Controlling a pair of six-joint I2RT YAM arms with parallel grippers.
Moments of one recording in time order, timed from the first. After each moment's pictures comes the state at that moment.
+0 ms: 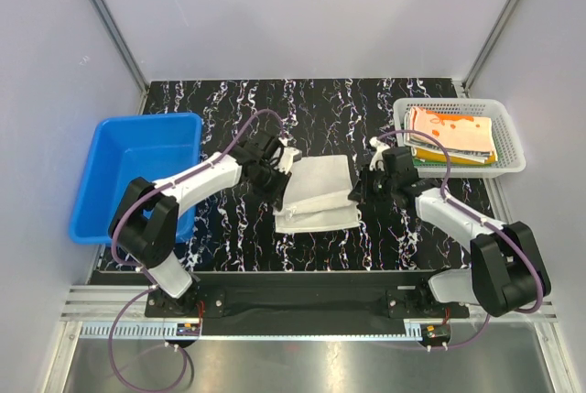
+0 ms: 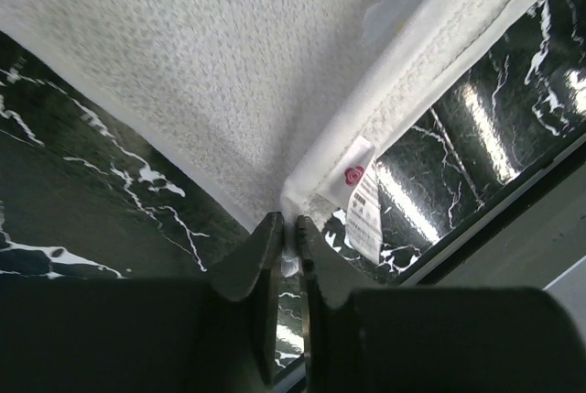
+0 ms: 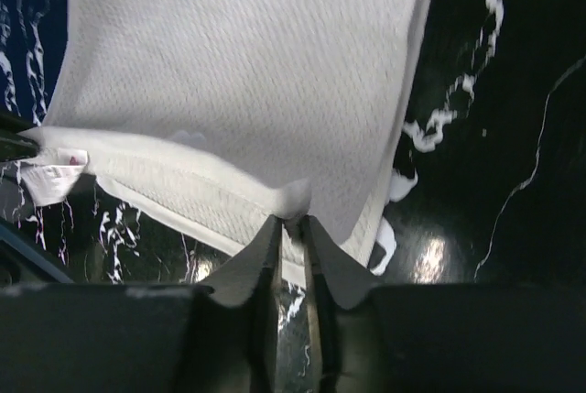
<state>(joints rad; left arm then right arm) -0.60 1.65 1.16 -0.69 0.33 -0.06 0.35 1.32 0.68 -0.13 -0.33 0.35</state>
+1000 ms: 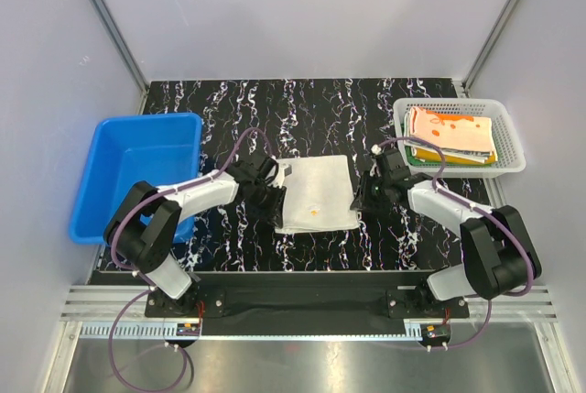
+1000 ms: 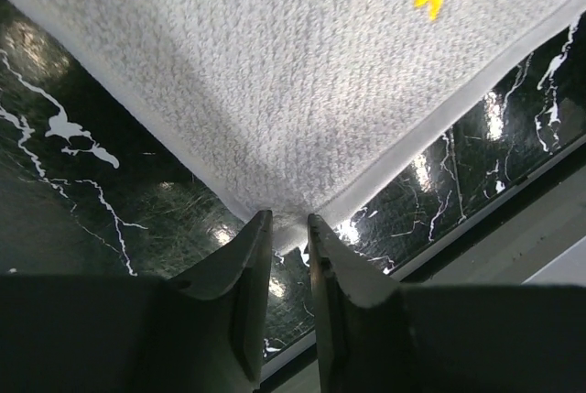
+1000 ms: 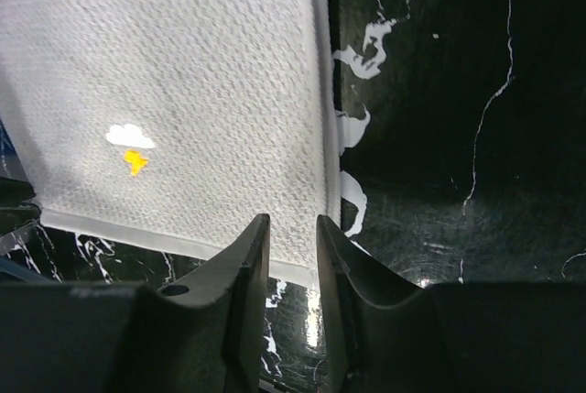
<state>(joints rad) -0.62 1.61 0.93 -0.51 0.37 -0.29 0.37 1.42 0.73 -0.31 -0.23 0.50</state>
